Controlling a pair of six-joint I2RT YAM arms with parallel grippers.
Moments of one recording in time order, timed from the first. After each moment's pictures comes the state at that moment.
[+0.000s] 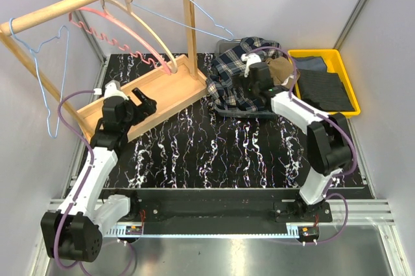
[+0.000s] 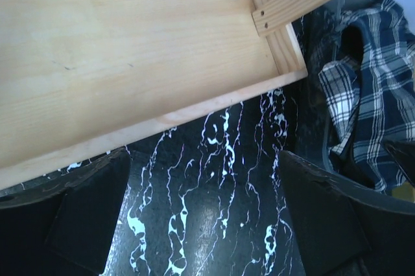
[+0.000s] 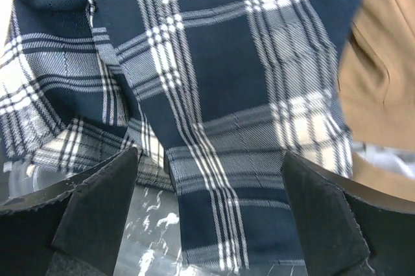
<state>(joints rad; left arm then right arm) -0.09 0.95 0.73 -0.21 -0.03 -0.62 0.40 1.74 1.26 -0.10 0.07 0.09</state>
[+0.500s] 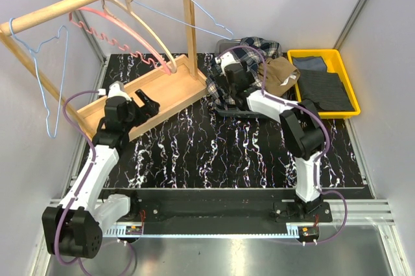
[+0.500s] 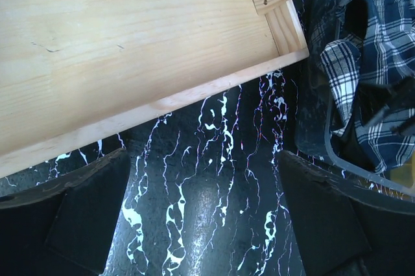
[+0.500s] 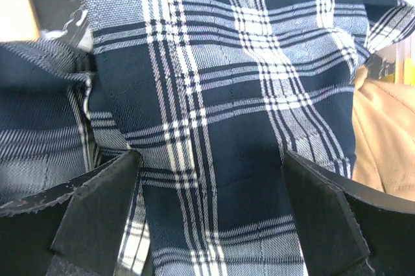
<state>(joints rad) -0.09 0.98 0.71 -0.21 0.03 -0.62 0.55 2.01 1.43 0.11 0.44 -0.22</state>
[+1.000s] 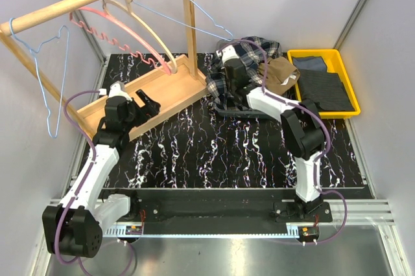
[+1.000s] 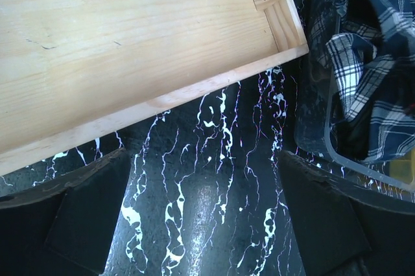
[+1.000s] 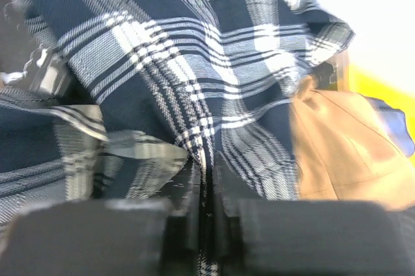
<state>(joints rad) -0.09 0.98 0.71 -0.21 0.04 -0.62 0.55 2.05 1.51 0.14 0.56 -0.26</state>
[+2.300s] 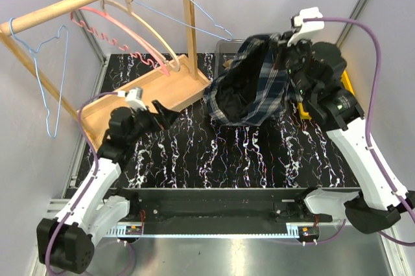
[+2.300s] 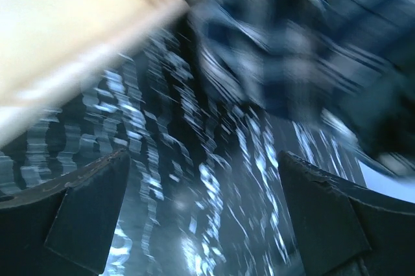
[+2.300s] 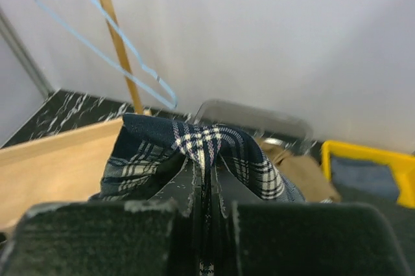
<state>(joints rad) -0.20 0.85 0.59 -0.02 0.33 -0.60 0.55 1.23 1.67 -0.37 0.28 -0.02</state>
